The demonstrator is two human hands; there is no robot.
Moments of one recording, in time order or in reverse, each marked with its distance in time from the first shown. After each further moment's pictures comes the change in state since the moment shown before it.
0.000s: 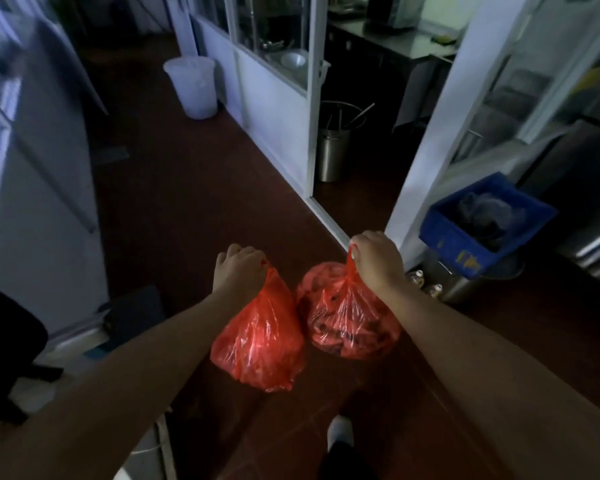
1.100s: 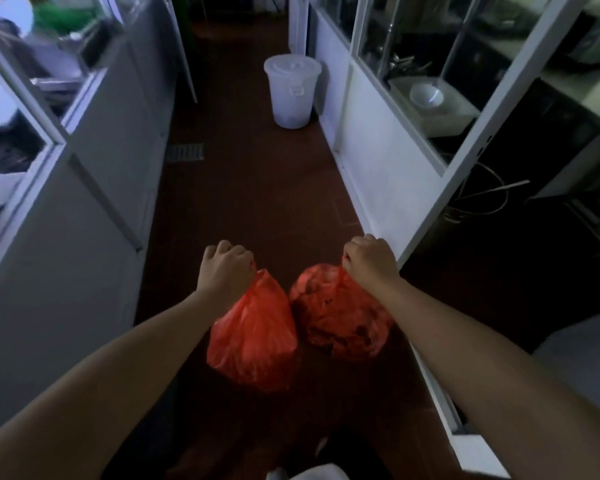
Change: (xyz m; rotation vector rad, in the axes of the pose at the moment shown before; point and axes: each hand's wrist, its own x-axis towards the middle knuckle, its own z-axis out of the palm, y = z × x) left_hand 0.584 -0.357 0.007 0.305 0.051 -0.245; right_hand 0.721 -0.128 0.278 -0.057 -0.215 -0.414
